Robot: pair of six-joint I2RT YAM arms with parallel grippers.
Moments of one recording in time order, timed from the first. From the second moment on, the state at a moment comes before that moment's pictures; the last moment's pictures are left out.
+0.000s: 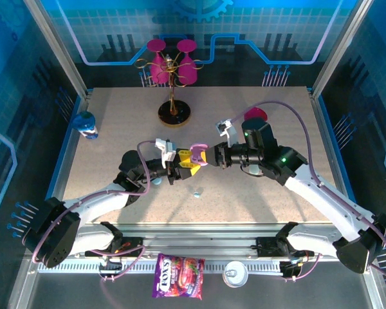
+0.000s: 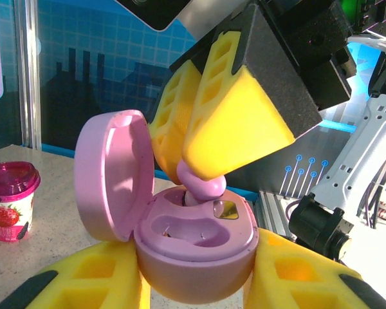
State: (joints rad) left arm -0.54 1.22 0.47 0.93 0.80 -0.30; right arm 0.67 1.14 1.13 -0.51 -0.47 0.45
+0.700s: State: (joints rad) left arm -0.53 1.22 0.46 1.00 0.81 -0.29; right arm 0.64 0.96 1.03 -0.45 -0.39 0.42
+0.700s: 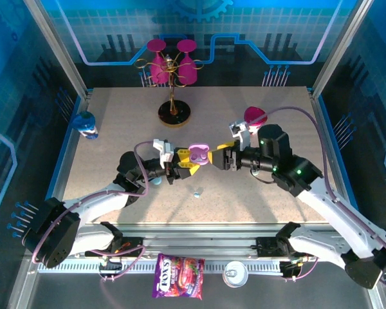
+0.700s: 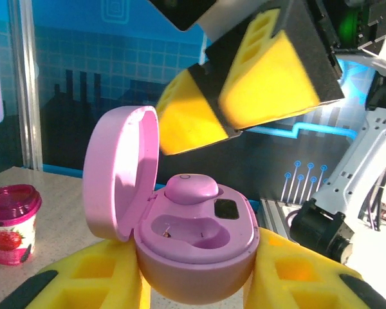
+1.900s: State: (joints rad) left arm -0.51 1.07 0.43 0.95 0.74 -0.27; right arm 0.65 1.76 1.02 -0.07 -0.36 0.62
